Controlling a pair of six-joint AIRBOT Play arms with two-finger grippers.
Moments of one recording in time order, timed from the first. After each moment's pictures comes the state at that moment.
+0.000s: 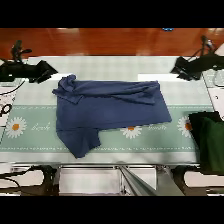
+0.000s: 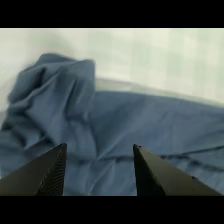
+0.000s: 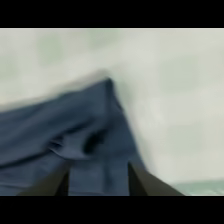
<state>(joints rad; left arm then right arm) 0.27 -1.44 1.27 0.86 -1.06 -1.30 -0.19 -1.50 1.49 -1.25 1.23 1.69</state>
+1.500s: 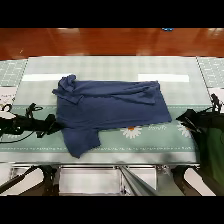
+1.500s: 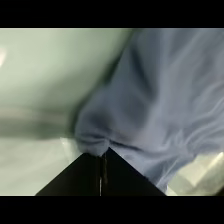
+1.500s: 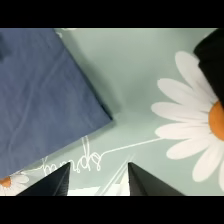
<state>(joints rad) 0.41 -1.19 0.50 0.92 -1.09 -1.36 -0.54 -1.02 0.59 -1.01 1.14 1.35</state>
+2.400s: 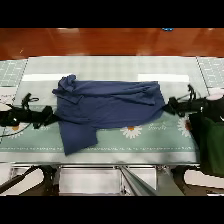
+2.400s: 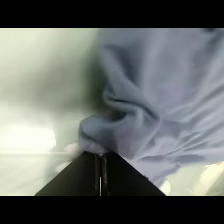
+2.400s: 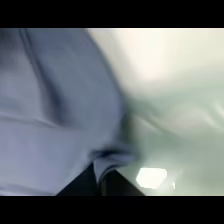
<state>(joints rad) 0.39 -1.18 0.65 0.87 -1.11 -1.33 -0.31 -1.43 0.84 -0.72 1.06 1.20</state>
